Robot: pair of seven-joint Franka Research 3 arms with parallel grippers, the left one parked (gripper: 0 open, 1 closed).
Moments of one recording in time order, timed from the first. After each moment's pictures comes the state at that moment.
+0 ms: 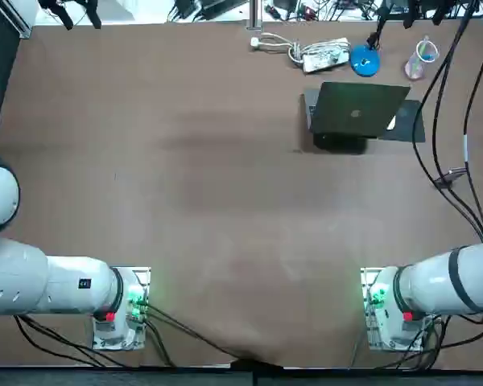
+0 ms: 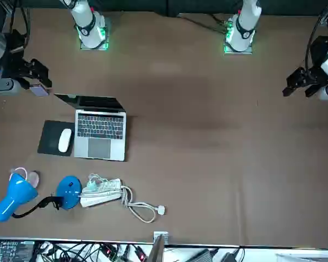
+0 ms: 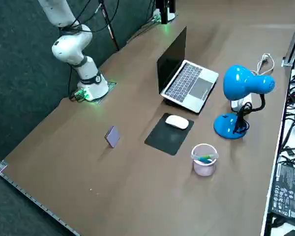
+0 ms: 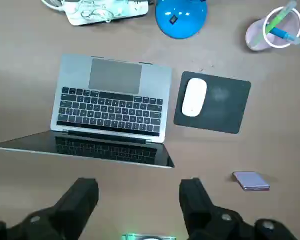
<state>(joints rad) 0.11 0.03 -0.02 -1.53 0.00 1.48 0.01</state>
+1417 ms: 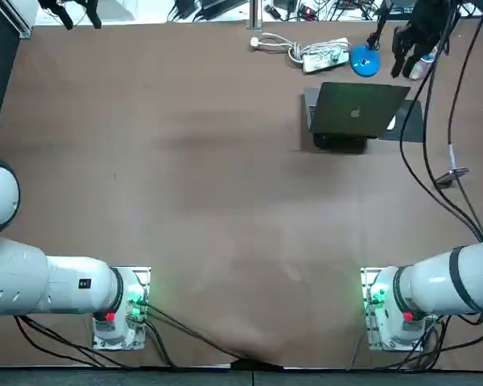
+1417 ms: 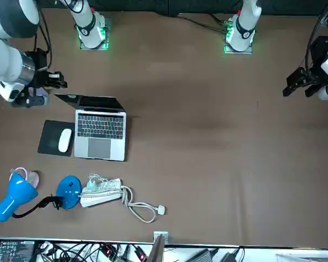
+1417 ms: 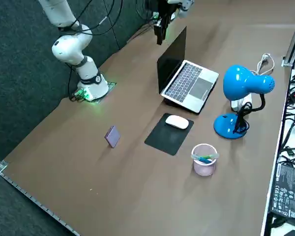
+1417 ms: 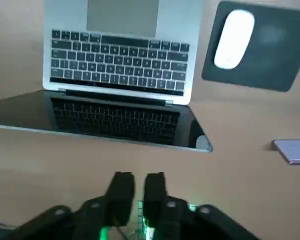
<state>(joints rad) 0.11 0.04 -0.03 -1.73 0.08 1.48 0.02</state>
